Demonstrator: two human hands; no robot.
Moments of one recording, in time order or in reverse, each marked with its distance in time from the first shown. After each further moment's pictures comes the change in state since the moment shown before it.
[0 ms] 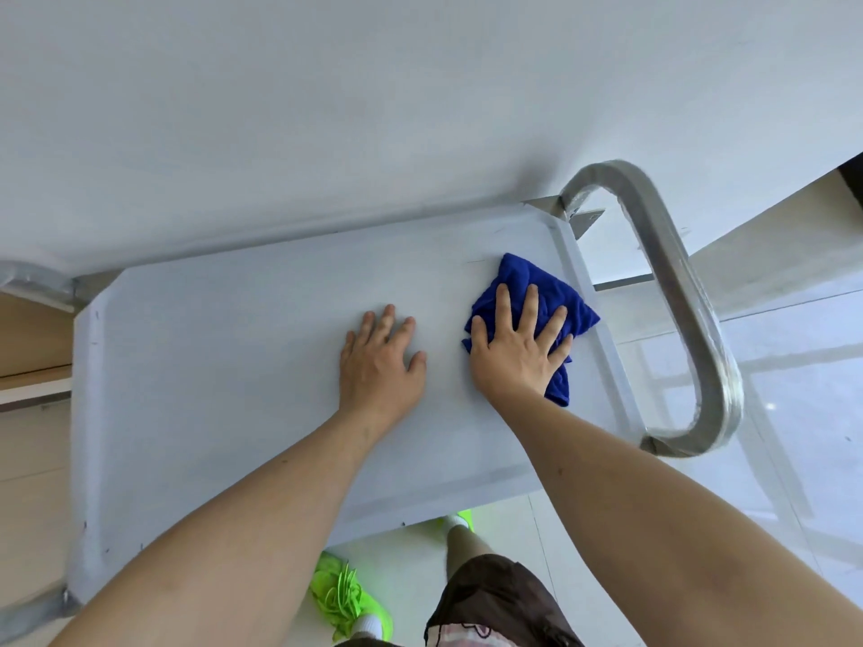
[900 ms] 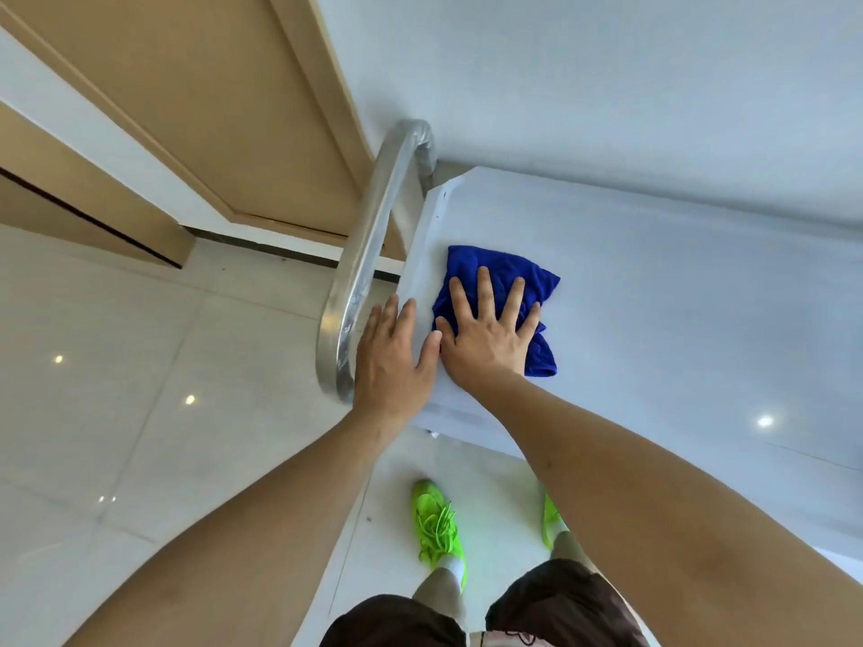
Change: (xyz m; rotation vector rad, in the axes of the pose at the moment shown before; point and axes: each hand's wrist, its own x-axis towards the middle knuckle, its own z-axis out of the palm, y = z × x) left_hand -0.199 -0.255 -0.072 -0.202 0.400 -0.464; right_hand -0.226 -0.259 0.128 -0.222 -0.188 -0.788
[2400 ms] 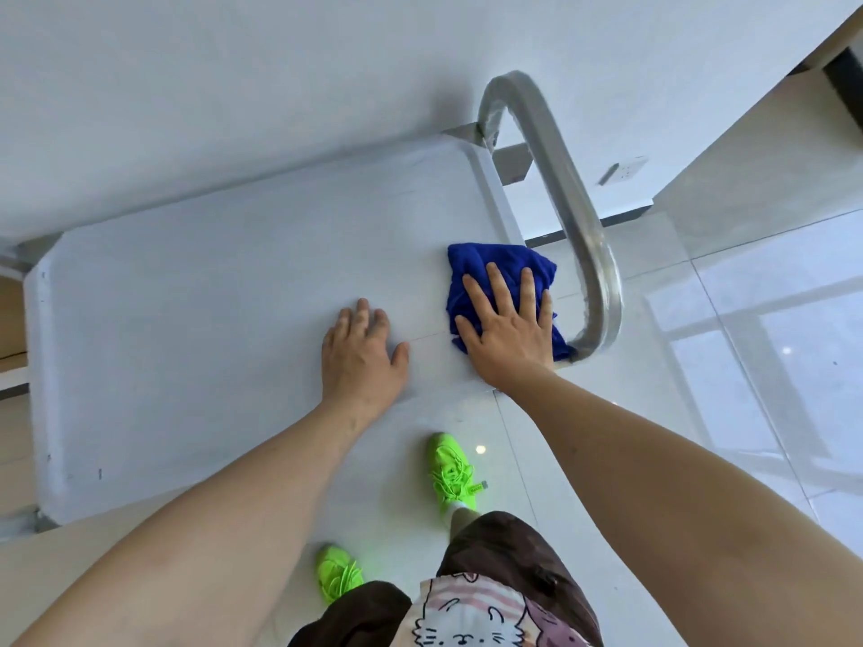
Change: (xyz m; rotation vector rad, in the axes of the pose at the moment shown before) left_hand -0.099 0.301 0.192 0.440 -0.396 0.476; right_hand -0.179 0.427 -0.050 0.070 0.137 0.458
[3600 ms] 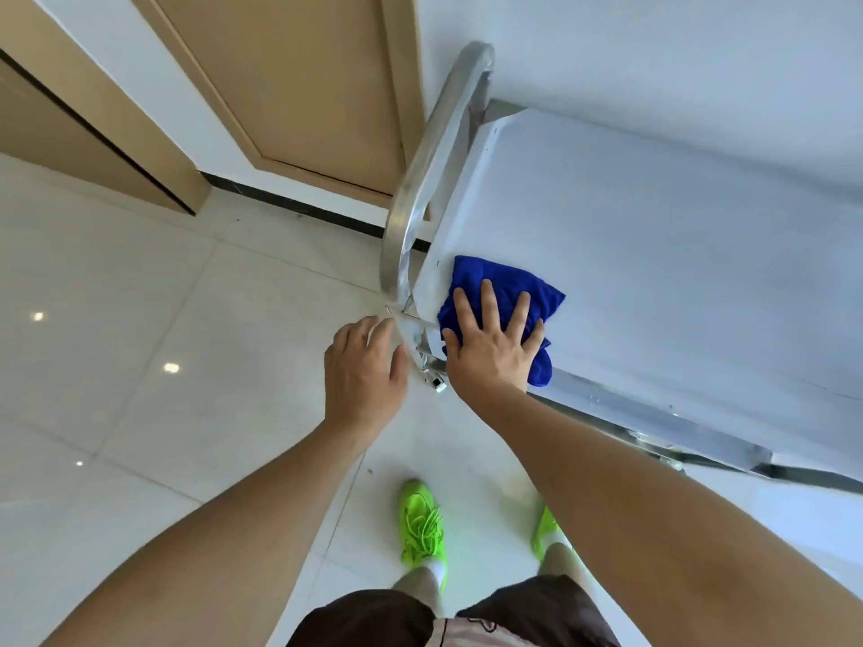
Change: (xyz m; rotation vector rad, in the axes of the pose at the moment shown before) left_hand -0.267 -0.365 0.015 -0.268 0.441 -0.506; right_hand -0.175 -0.428 0.129 -0.102 -0.091 -0.485
